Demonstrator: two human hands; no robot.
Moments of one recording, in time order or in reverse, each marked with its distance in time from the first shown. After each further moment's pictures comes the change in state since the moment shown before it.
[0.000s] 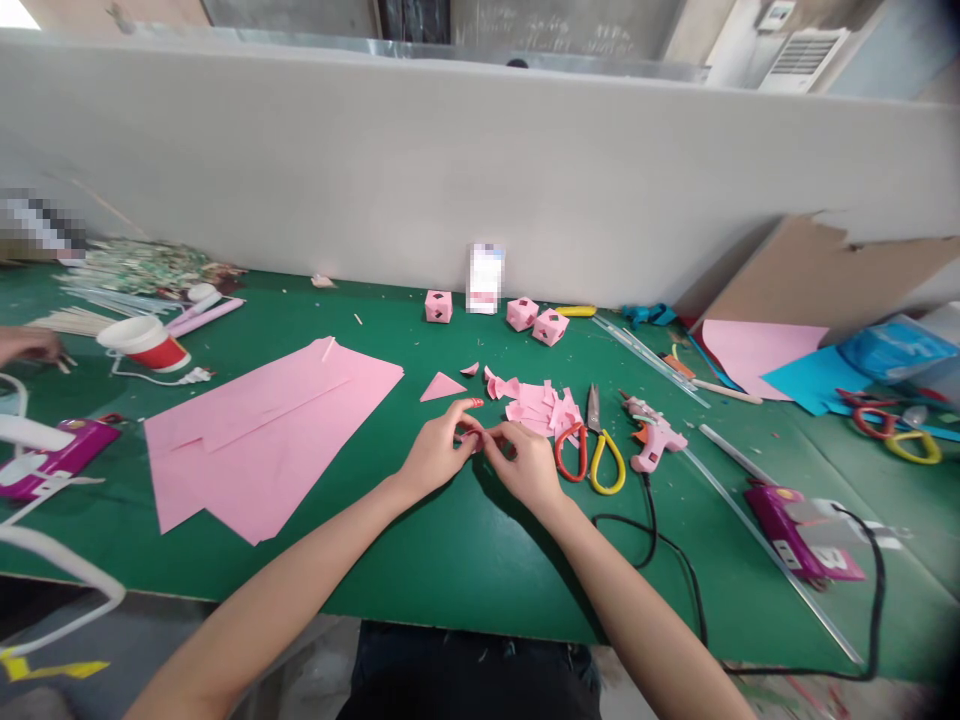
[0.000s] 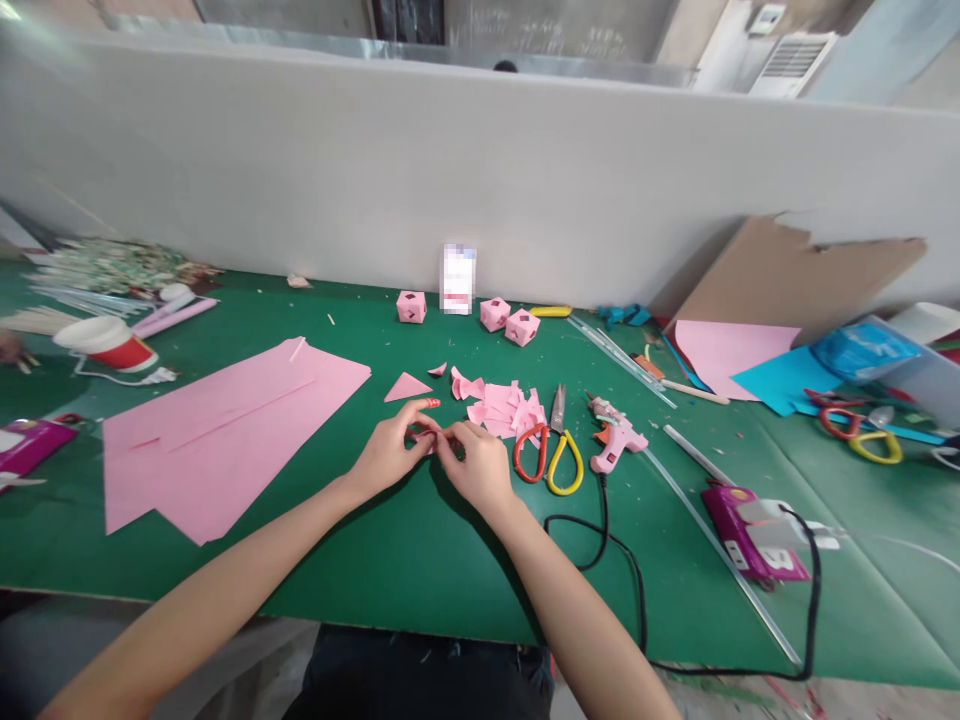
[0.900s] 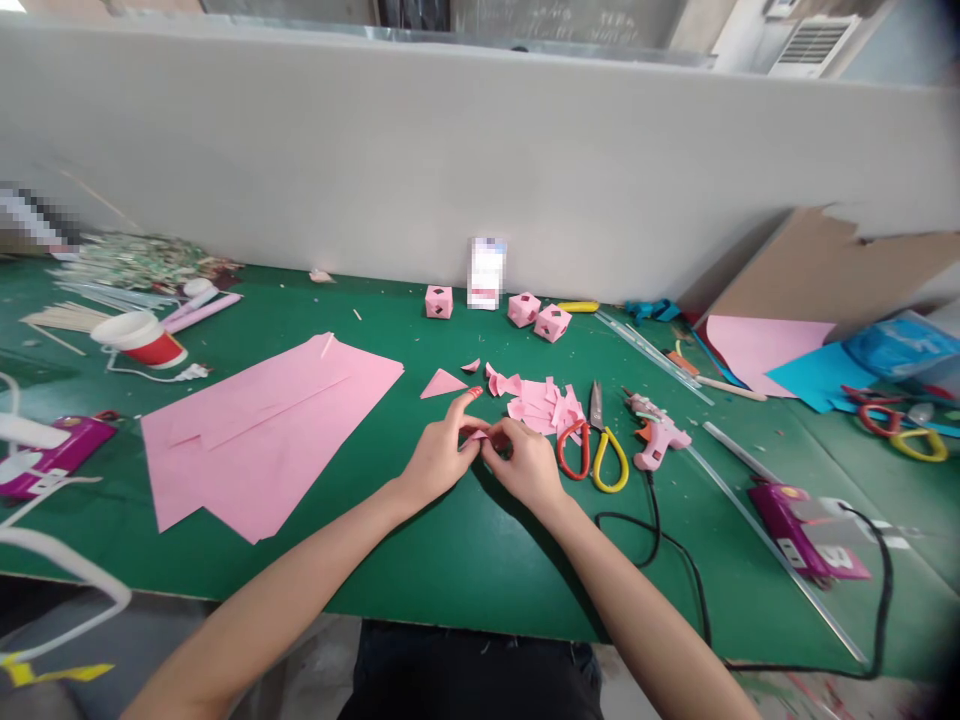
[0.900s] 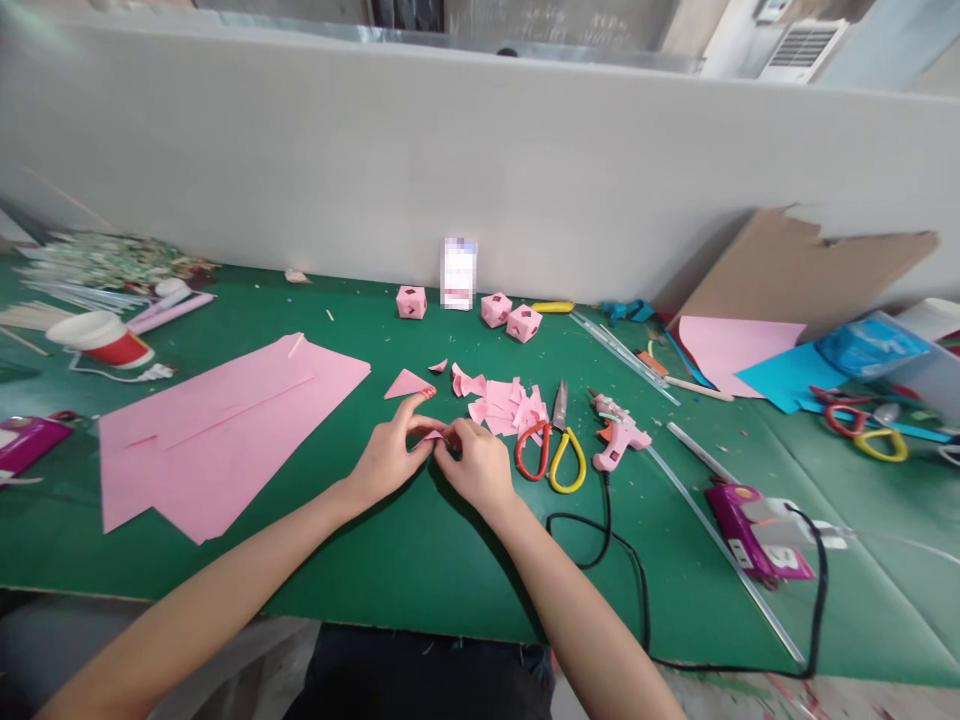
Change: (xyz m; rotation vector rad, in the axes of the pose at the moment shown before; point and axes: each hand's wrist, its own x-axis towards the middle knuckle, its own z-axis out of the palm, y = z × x) left_hand -0.007 0.005 0.005 0.015 0.041 0.037; right_hand -0.001 -0.005 0.001 -0.035 -0.055 0.085
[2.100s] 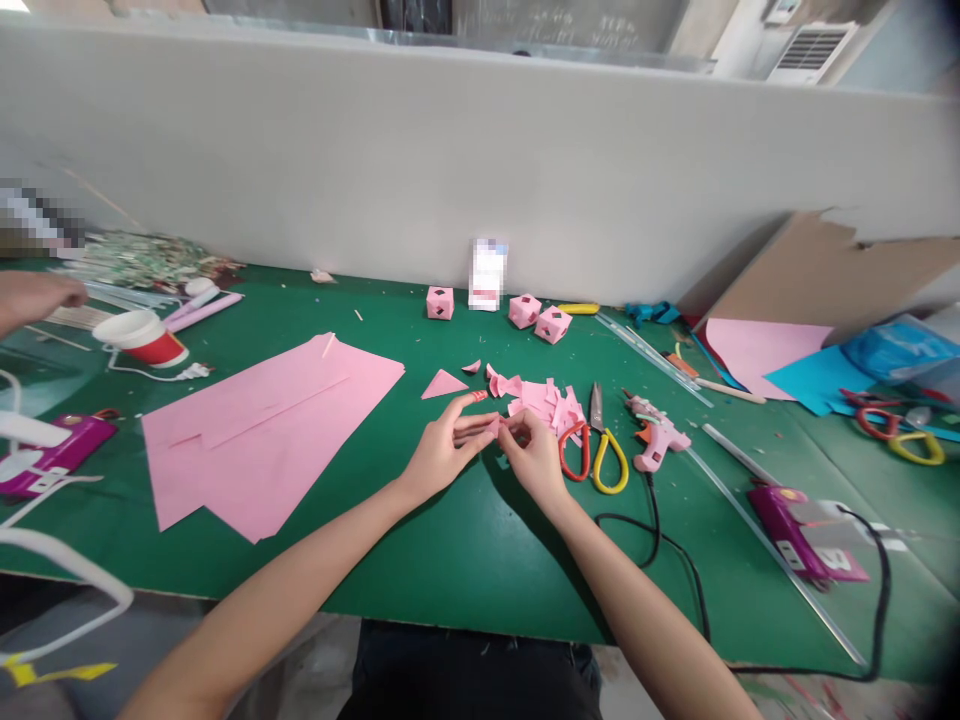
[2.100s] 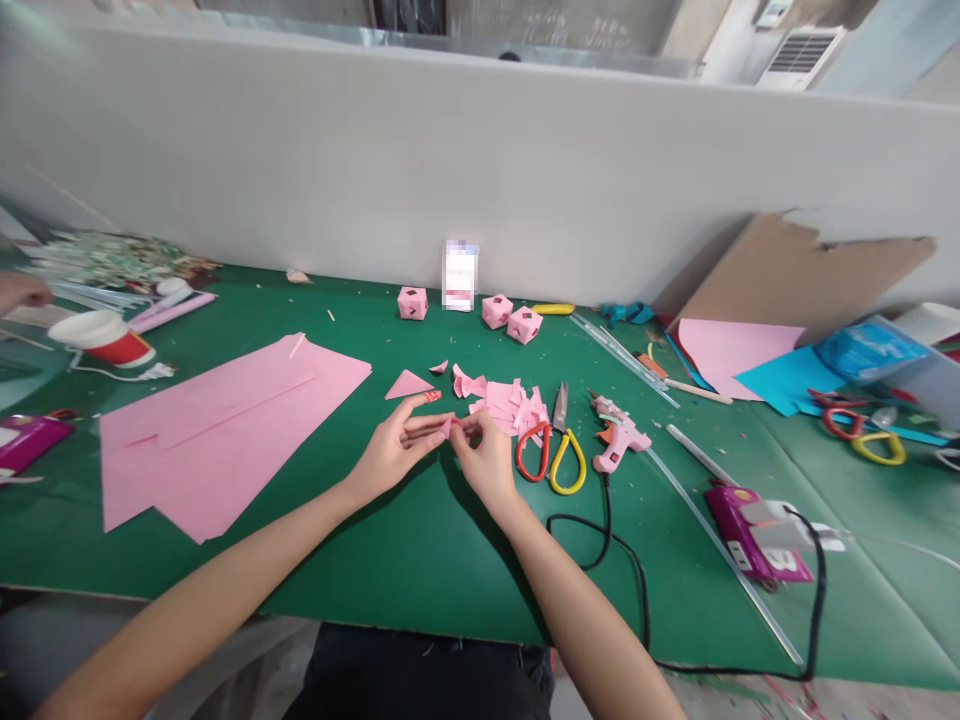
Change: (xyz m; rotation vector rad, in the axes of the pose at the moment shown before) left_hand 0.002 0.009 -0.001 -0.503 -0.051 -0.179; right_hand 0.008 0.013 0.005 0.438 0.117 0.219
